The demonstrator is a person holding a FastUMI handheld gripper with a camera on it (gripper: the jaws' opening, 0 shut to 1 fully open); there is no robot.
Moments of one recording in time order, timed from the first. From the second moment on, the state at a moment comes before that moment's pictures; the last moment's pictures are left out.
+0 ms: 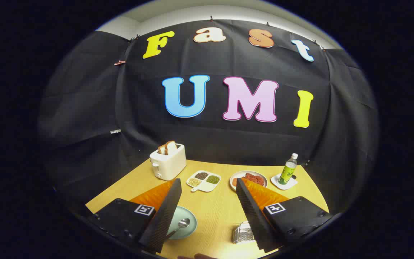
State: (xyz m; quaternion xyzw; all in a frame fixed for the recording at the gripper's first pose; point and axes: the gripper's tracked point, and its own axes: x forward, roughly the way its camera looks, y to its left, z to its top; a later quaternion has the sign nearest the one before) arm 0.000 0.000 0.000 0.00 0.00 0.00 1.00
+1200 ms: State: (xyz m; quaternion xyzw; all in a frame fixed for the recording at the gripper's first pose) arm -0.016 -0.020 0.024 0.03 -0.04 -0.07 1.00
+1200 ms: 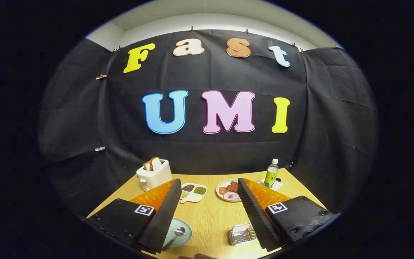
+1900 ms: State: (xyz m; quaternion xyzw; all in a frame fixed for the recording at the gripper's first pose) arm 0.020 0.104 -0.159 0.06 0.25 0.09 0.96
